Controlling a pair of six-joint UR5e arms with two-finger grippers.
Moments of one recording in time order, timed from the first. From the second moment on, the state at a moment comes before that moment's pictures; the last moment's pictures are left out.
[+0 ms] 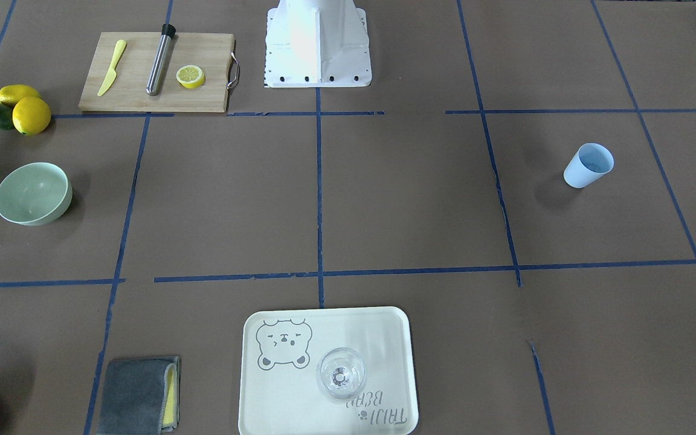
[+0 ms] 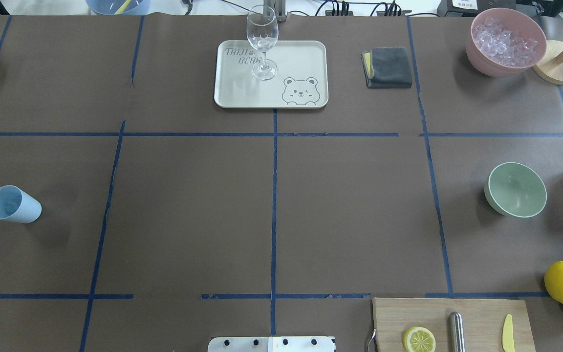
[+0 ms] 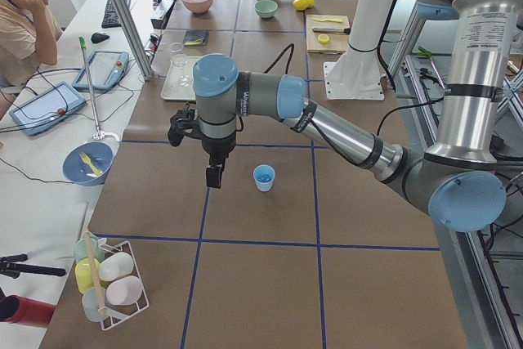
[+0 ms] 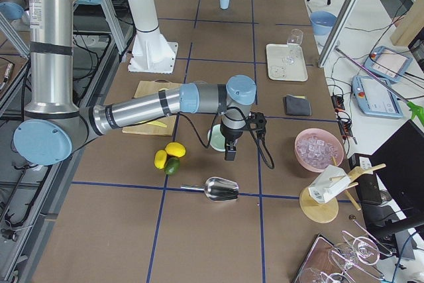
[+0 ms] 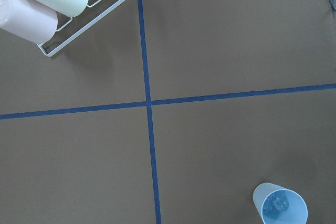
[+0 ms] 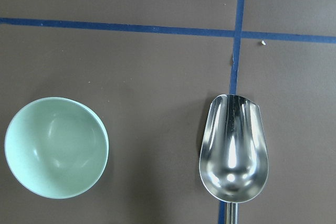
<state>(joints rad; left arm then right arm) -1.65 -1.65 -1.96 -1.17 -2.34 0.10 1.46 -1.65 1.93 -1.84 2.34 0.03</state>
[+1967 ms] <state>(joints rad) -1.60 -1.65 -2.03 -1.17 -2.38 0.11 1.16 -1.74 1.79 -1.17 2.39 0.53</state>
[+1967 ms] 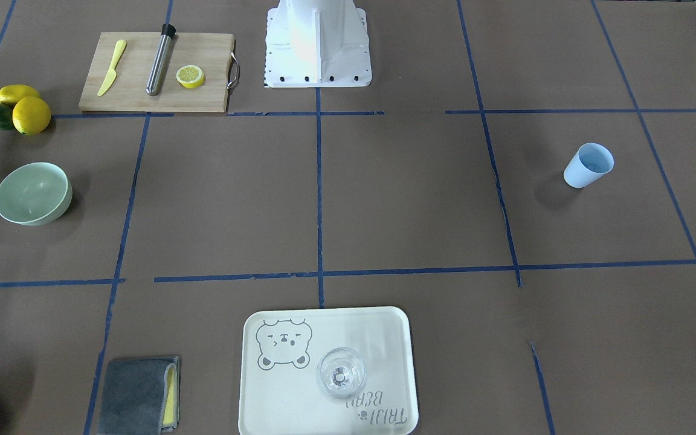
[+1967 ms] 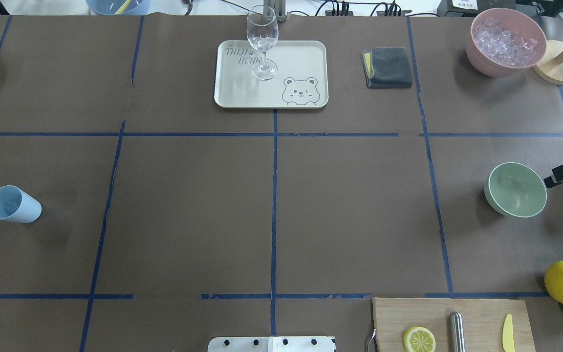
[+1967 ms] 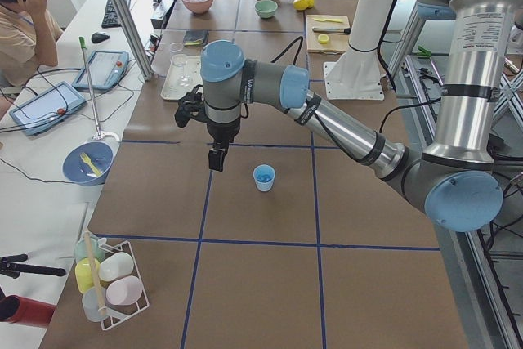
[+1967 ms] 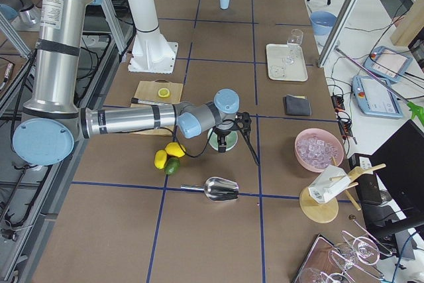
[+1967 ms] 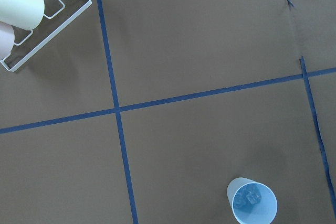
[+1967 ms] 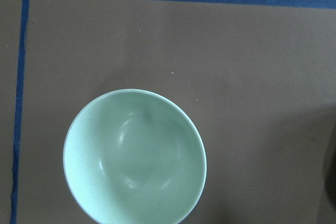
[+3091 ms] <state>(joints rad) -1.60 -1.65 -2.04 -1.17 -2.38 0.12 1.01 -1.73 1.65 -0.90 2.24 0.72</state>
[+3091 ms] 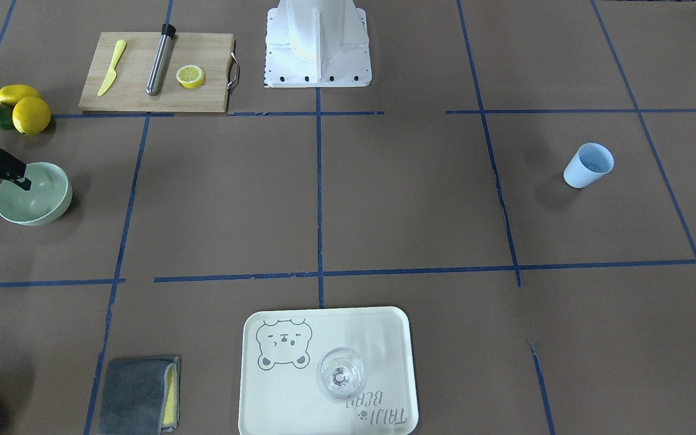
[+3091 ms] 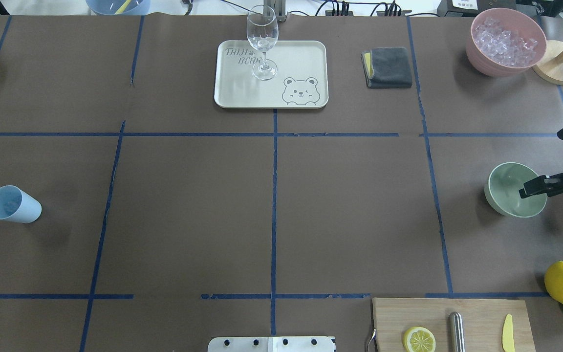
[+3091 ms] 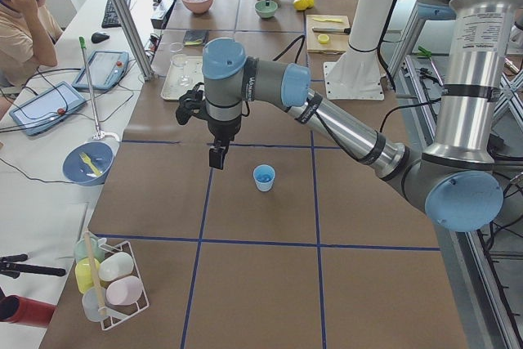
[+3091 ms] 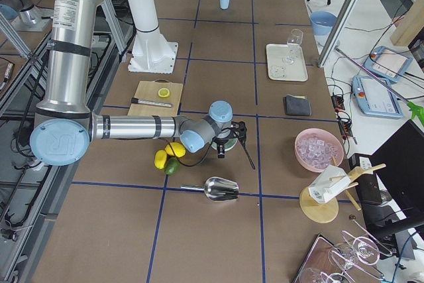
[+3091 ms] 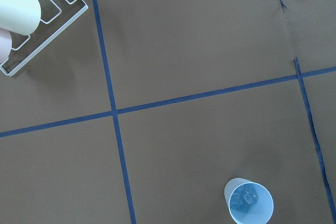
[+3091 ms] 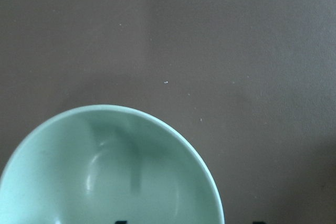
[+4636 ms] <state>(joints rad) -1.60 -1.65 -2.01 -1.23 -2.44 0.11 0.75 -1.25 1.72 -0.97 2.22 1.46</state>
